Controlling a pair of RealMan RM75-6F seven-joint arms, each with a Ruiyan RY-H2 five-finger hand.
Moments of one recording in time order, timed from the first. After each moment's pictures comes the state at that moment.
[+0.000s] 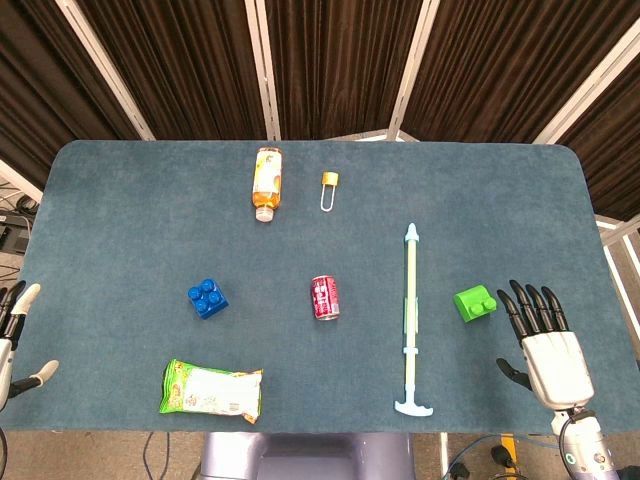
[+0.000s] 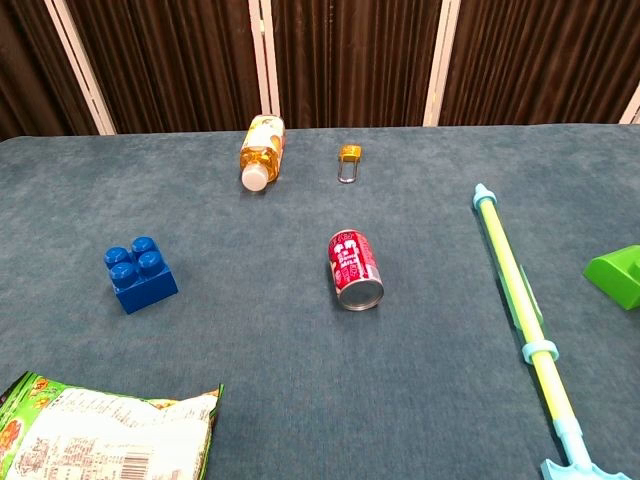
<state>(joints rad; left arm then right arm) 0.01 -1.05 -0.02 -1.78 1.57 1.60 0.20 0.09 -1.18 0.04 -1.71 -1.66 1.52 -0.32</state>
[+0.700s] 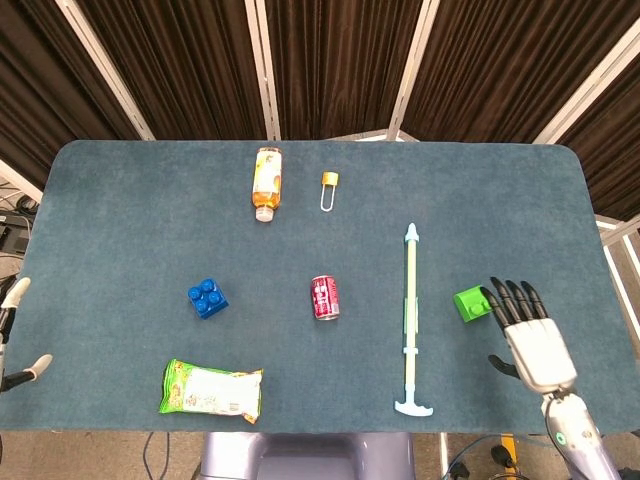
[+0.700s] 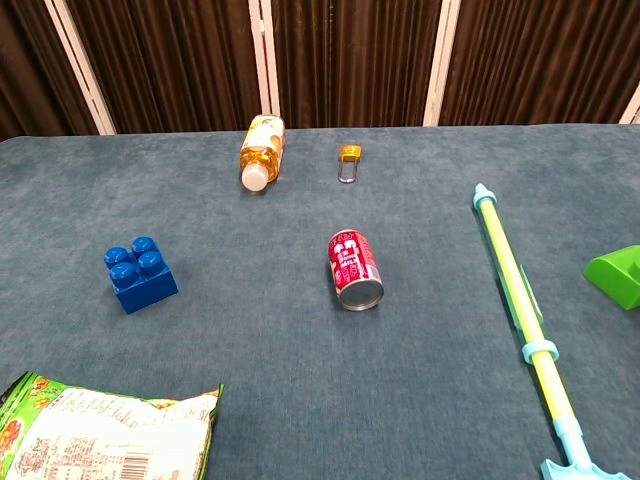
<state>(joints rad) -0.01 -1.05 -0.05 -1.77 1.50 1.57 0.18 0.20 -1.16 0.06 -1.65 -1.60 1.31 -0.26</state>
